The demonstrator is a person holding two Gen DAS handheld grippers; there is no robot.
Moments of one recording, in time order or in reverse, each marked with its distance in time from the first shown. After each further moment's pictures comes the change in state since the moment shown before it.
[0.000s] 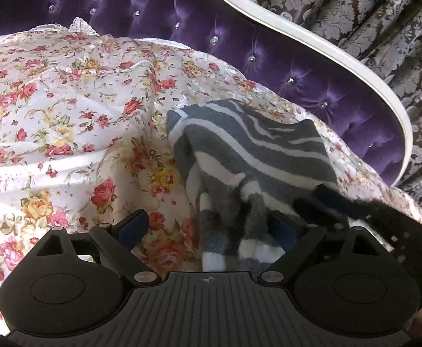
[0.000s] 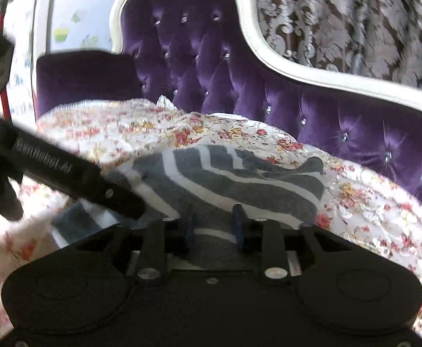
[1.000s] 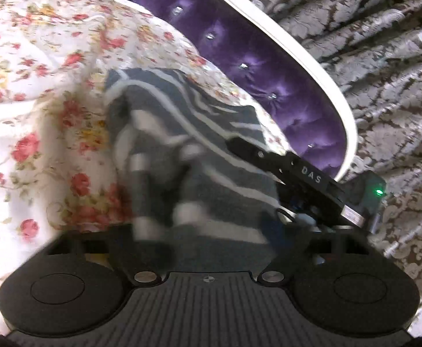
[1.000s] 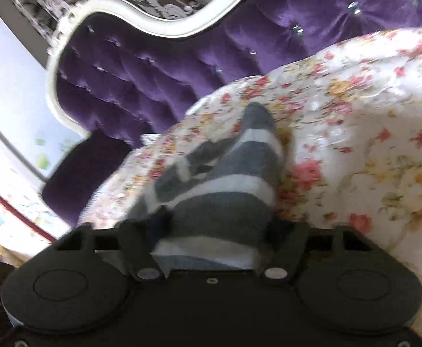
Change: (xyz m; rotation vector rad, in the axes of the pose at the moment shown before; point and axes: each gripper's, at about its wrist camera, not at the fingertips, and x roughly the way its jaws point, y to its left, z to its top) left arm 0.012 -0.001 -0.004 -0.153 0.094 -0.291; right arm 0.060 -0.122 -0.018 0.690 0.091 0.265
